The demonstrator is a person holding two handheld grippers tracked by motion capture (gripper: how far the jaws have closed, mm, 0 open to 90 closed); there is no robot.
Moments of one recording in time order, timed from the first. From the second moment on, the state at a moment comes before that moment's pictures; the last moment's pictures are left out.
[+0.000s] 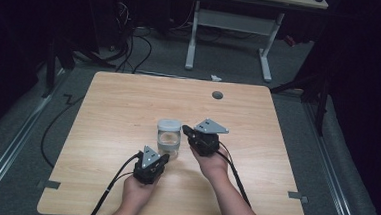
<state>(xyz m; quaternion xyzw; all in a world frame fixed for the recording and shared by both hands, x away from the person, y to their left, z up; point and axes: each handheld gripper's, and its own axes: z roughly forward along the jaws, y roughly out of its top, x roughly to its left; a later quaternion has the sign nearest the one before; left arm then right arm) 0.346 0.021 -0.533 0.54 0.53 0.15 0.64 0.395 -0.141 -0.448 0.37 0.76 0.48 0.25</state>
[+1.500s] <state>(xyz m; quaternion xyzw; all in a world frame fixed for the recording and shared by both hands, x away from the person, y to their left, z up) 0.334 0.179 -0.536 0.53 0.56 0.27 0.58 0.308 -0.310 -0.510 0.53 0.69 0.39 0.32</state>
